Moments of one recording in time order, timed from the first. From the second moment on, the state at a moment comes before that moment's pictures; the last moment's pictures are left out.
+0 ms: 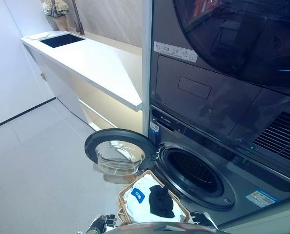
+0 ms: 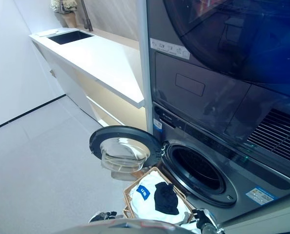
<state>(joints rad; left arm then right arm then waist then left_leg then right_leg) 0.03 0.17 -0.32 1.34 0.11 -0.21 0.03 0.05 -0.22 0.33 1.26 -0.15 -0.12 -0.20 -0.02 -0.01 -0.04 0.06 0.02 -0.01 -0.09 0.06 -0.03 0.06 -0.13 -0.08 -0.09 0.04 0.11</state>
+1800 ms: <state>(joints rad) -0.18 0.17 -0.41 1.07 -0.15 -0.33 0.24 -0.47 -0.52 0.51 0.99 -0.54 -0.08 -0.57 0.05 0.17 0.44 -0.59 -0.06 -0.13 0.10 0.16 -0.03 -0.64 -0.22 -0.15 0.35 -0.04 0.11</state>
